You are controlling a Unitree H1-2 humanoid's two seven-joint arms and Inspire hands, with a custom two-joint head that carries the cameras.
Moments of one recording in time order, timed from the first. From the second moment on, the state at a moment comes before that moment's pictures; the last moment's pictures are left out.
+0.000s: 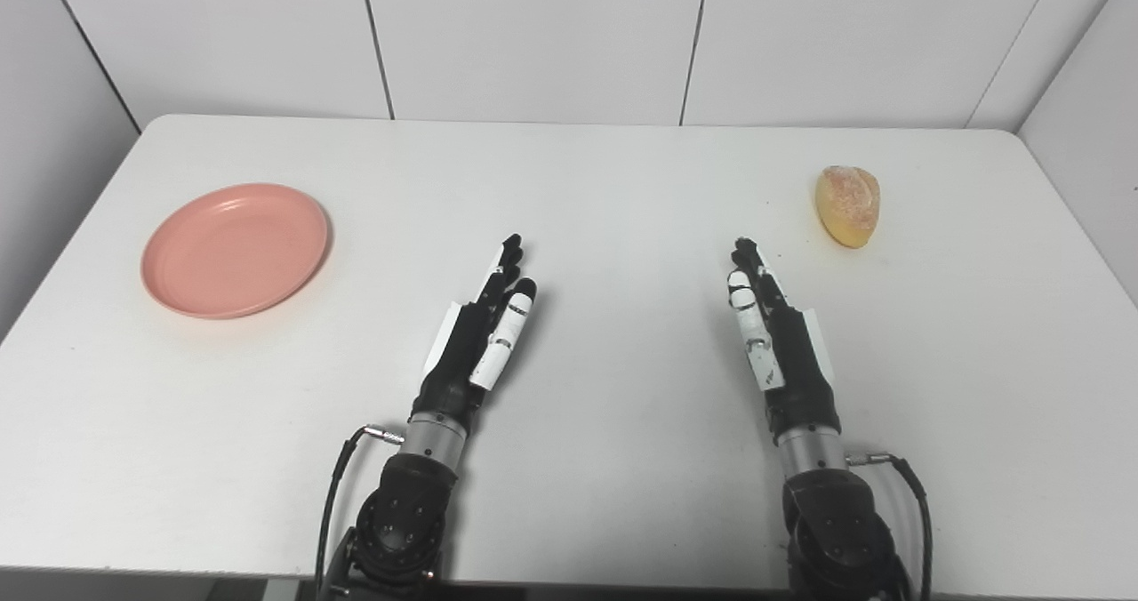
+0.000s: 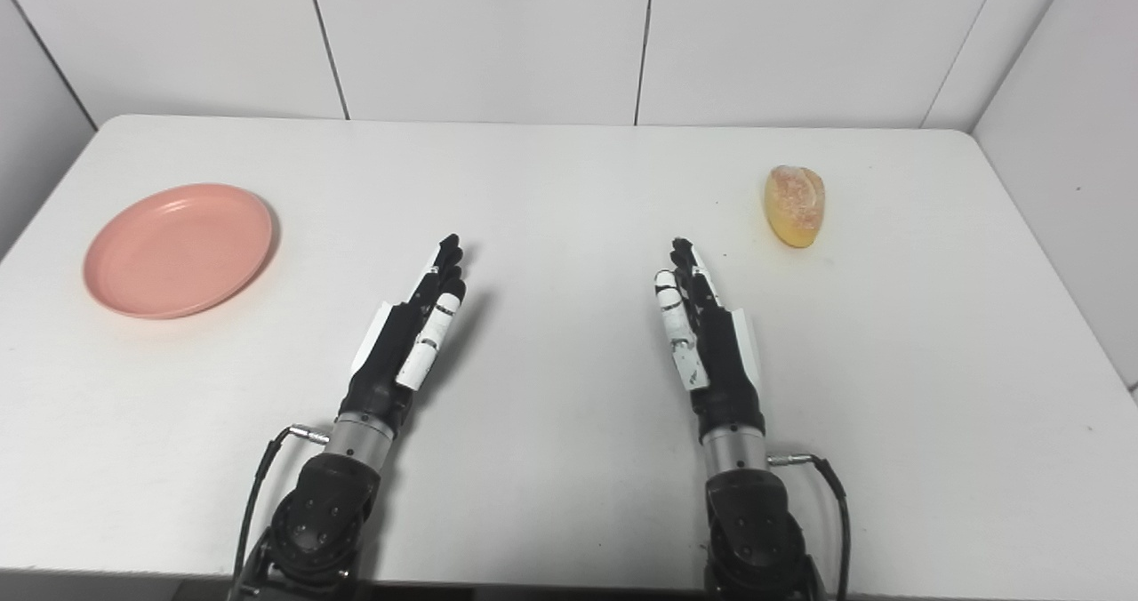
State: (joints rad) left arm -0.06 -0.01 -0.20 -0.04 0.24 0.04 -0.01; right arm -0.04 0.04 0.11 -0.12 -0.20 0.12 -0.07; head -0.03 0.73
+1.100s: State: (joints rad) left arm -0.06 -0.03 -0.21 0.00 0.25 0.01 0.01; right arm -0.04 0.02 0.09 -0.09 -0.15 0.10 -0.06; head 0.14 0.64
